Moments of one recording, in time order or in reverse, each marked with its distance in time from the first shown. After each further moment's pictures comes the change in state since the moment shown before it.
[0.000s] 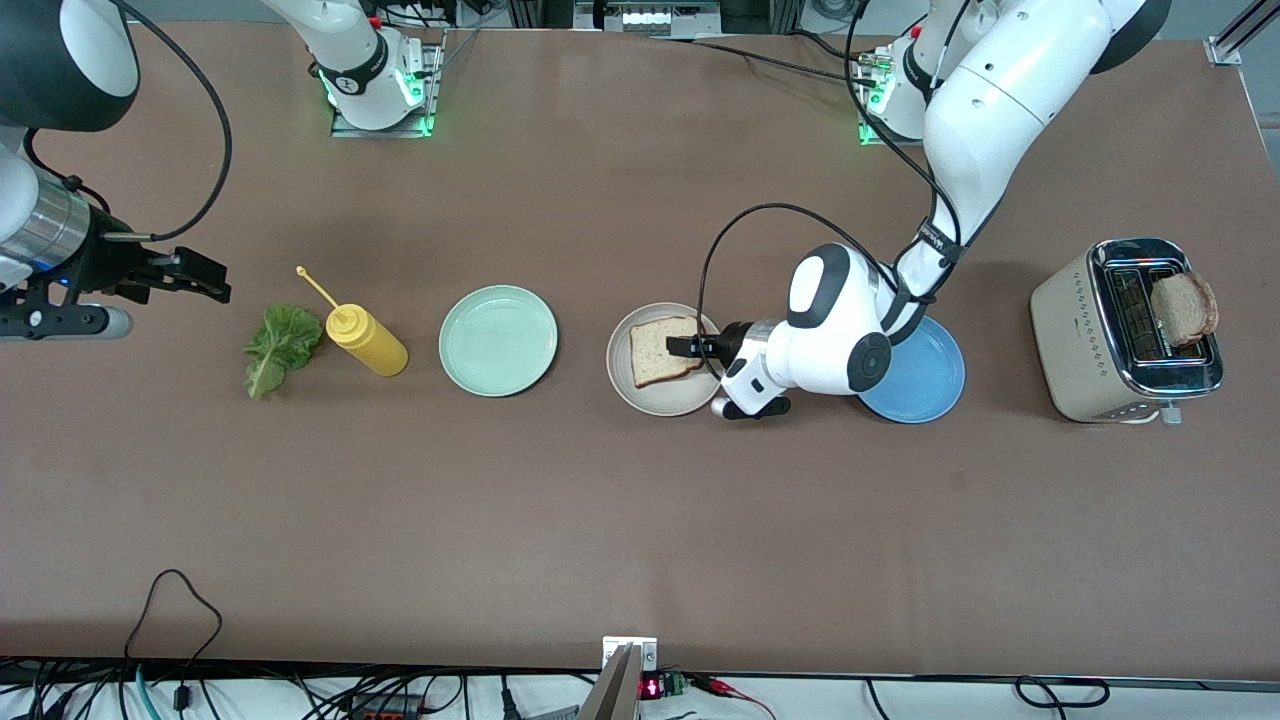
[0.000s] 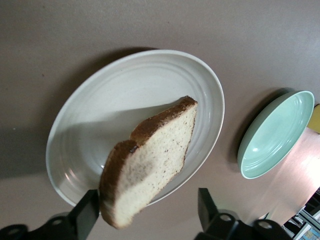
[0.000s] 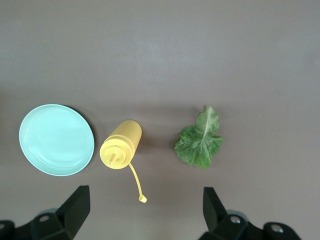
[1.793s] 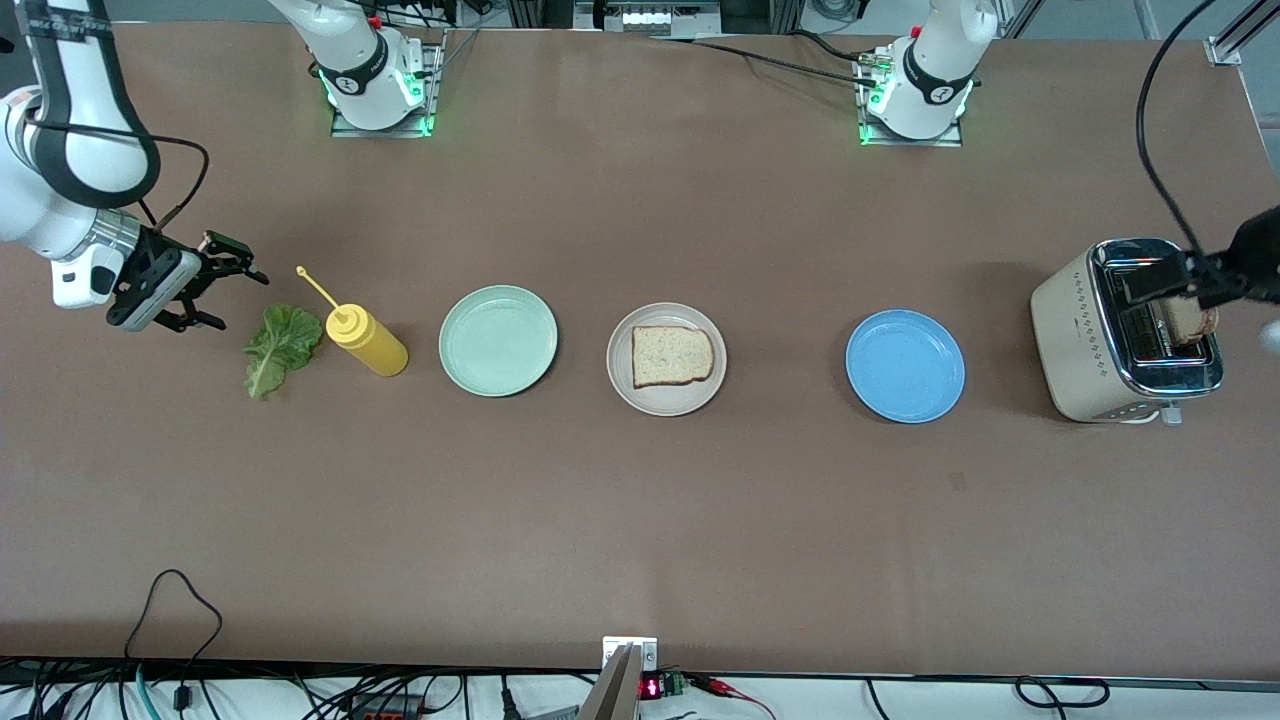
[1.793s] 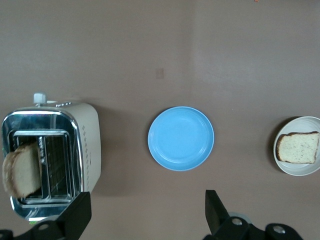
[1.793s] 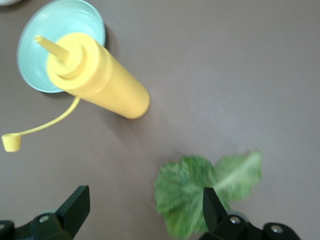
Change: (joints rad) left arm 0.066 -0.574 0.597 0.277 0.379 -0.746 0.277; right arm -0.333 -0.072 0.049 -0.678 0.507 0.567 -1.424
